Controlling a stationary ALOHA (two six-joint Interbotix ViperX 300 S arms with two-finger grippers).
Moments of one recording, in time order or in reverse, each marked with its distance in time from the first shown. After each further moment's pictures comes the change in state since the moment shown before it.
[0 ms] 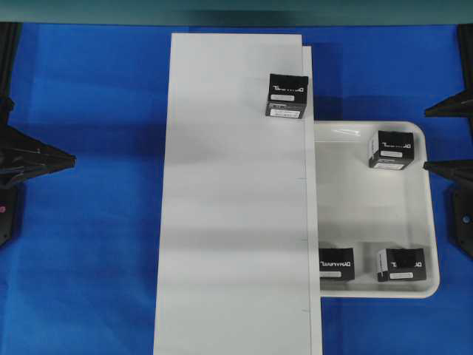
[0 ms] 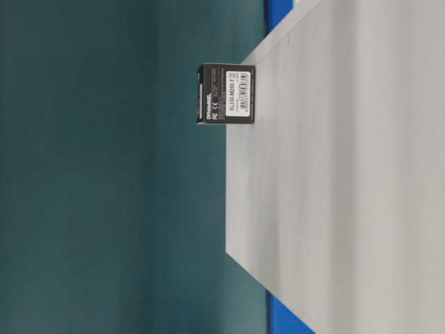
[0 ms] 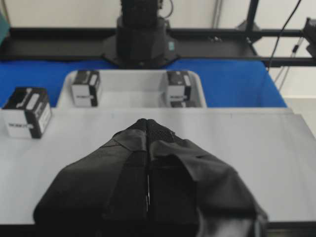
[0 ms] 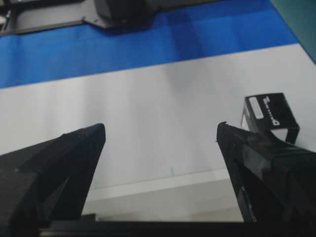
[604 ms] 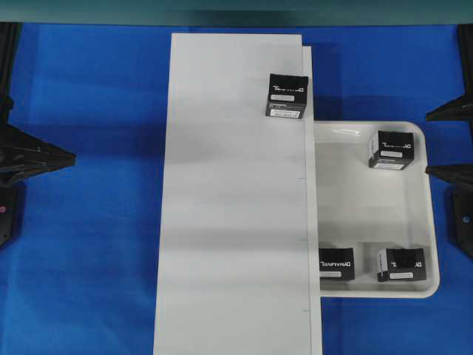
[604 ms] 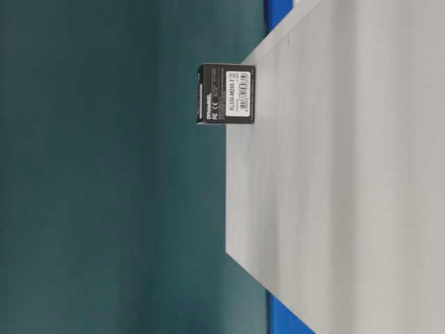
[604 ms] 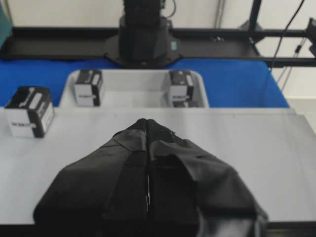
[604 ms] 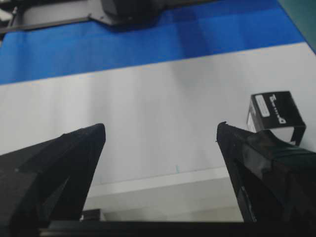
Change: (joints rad) left arm 0.006 0.000 0.002 0.000 0.000 0.000; right arm 0.014 -0.009 0.003 0.000 0.015 0.000
